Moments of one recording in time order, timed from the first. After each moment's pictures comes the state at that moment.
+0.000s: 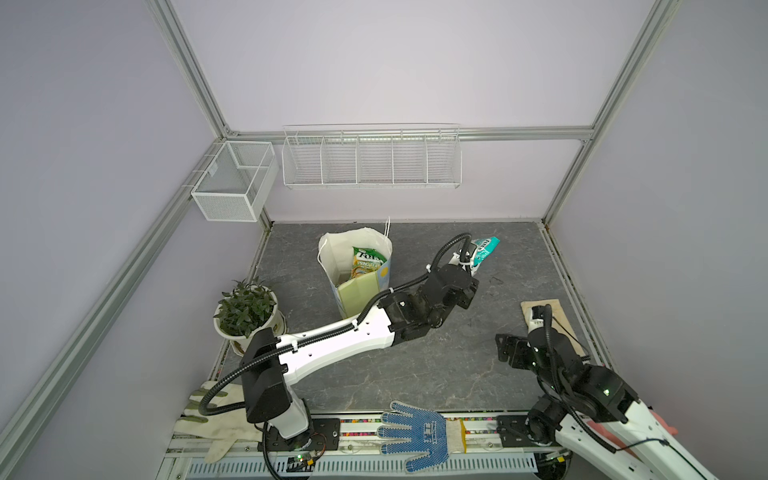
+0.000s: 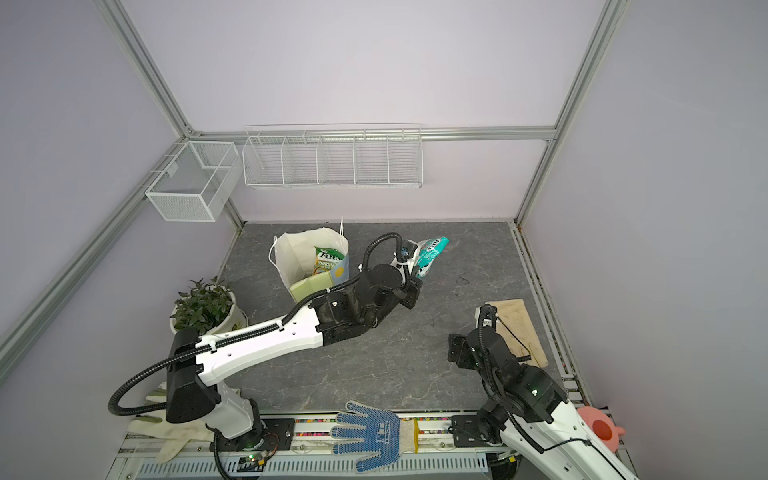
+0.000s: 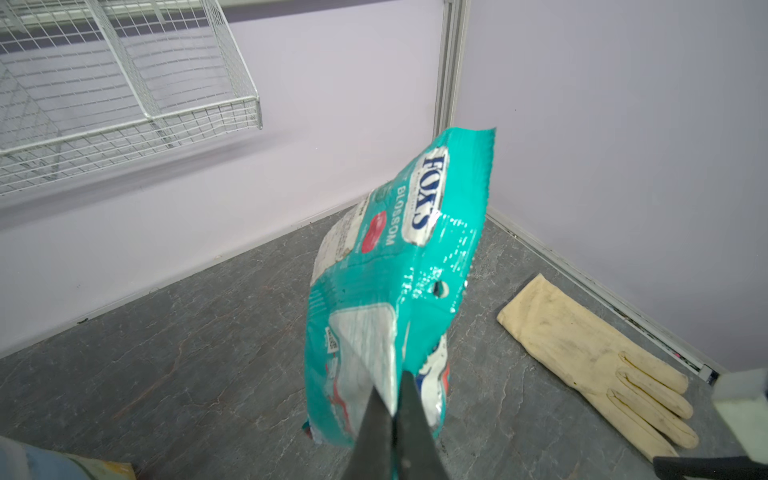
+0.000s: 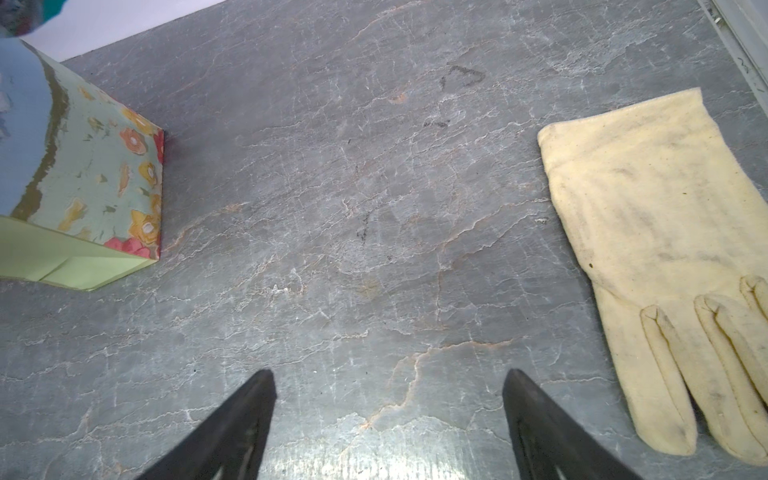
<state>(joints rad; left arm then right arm) -1.20 1.61 1.46 -0.15 -0.50 -0.15 0.68 0.46 0.61 -0.93 0.35 0.67</state>
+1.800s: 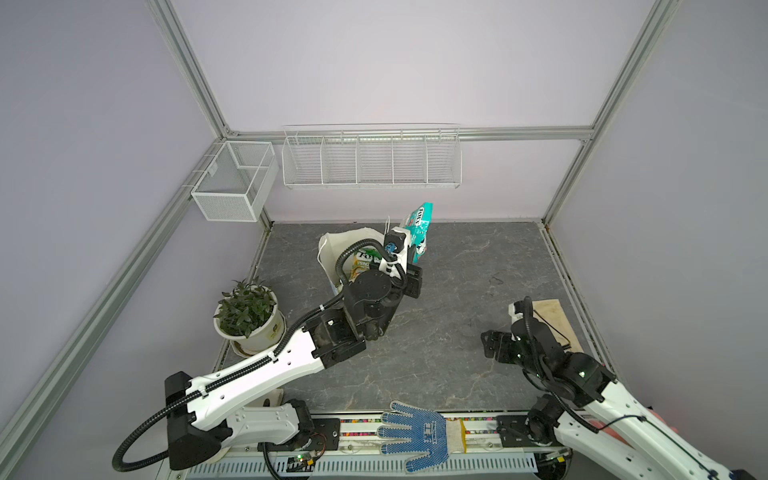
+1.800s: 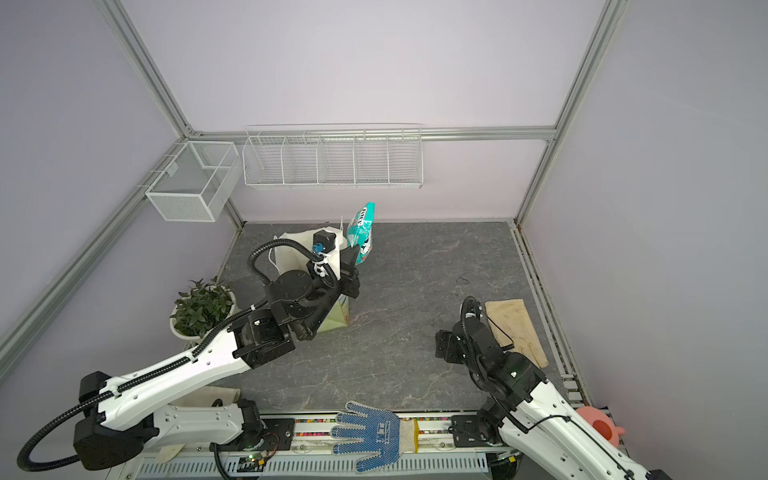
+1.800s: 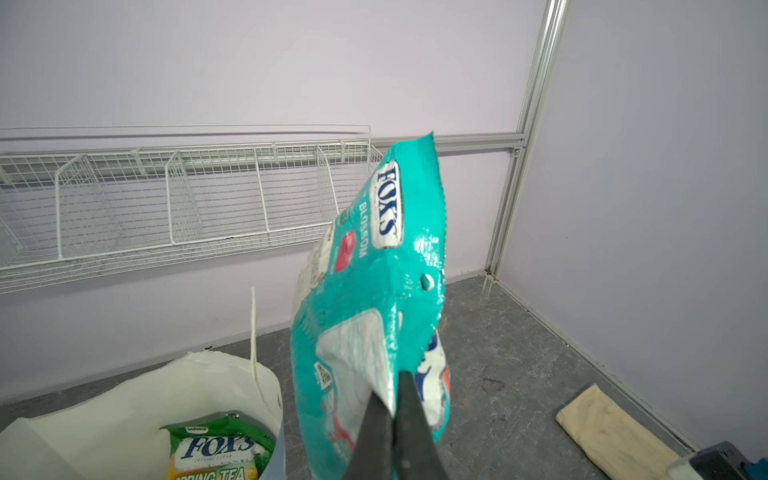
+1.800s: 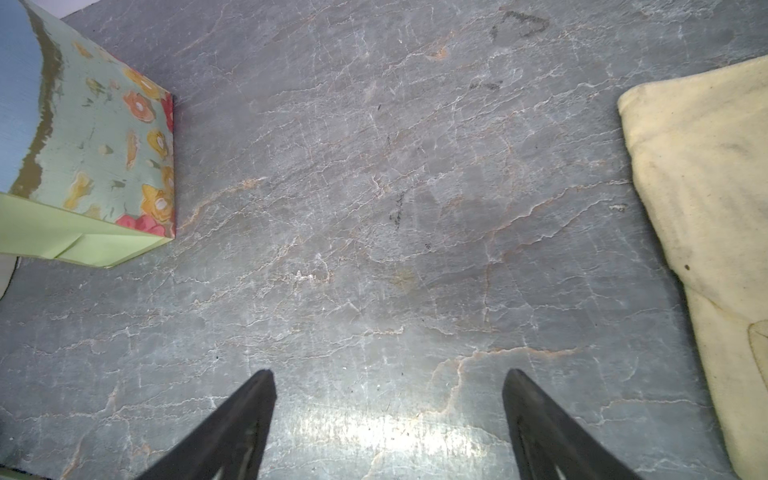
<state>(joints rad) -1.12 1.17 1.16 0.03 -0.62 -0.05 0.68 0.62 0.59 -0.81 0.25 0.69</state>
